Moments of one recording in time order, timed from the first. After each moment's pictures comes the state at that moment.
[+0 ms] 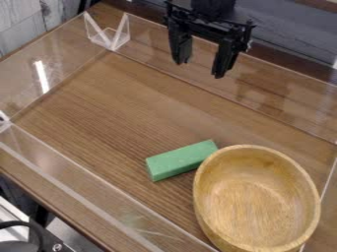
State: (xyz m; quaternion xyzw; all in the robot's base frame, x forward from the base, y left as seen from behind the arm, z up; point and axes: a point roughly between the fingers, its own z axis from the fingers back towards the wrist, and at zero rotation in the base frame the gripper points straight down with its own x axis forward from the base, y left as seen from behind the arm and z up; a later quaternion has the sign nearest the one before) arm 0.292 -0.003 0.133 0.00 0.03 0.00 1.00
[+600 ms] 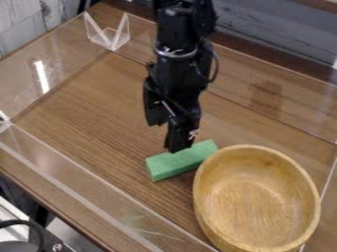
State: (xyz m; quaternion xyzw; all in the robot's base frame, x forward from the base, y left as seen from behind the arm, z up) arm 0.224 -0.003 0.081 0.00 0.04 -0.25 0.97
